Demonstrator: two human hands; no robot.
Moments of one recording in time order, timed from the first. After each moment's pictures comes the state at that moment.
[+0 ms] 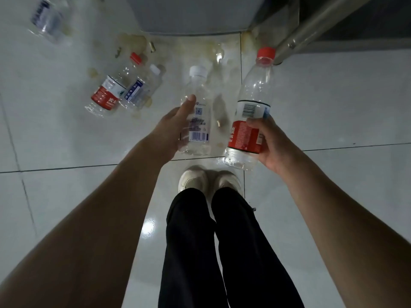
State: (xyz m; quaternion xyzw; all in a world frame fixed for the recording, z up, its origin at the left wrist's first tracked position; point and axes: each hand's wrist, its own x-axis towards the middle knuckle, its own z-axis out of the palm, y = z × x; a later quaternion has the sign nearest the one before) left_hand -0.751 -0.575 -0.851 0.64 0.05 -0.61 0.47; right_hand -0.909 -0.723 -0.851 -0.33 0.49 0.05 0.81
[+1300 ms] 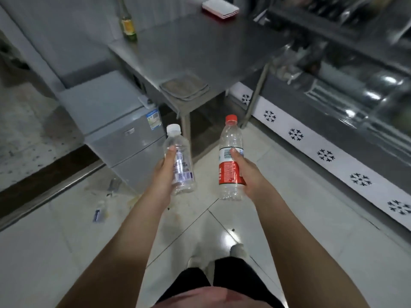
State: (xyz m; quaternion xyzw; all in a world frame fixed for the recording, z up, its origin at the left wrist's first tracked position) left_hand -0.853 -0.509 -0.257 0.66 -0.19 -0.54 0.48; right_hand -1.047 -0.565 -0.279 -0.32 0.61 -0.29 0.67
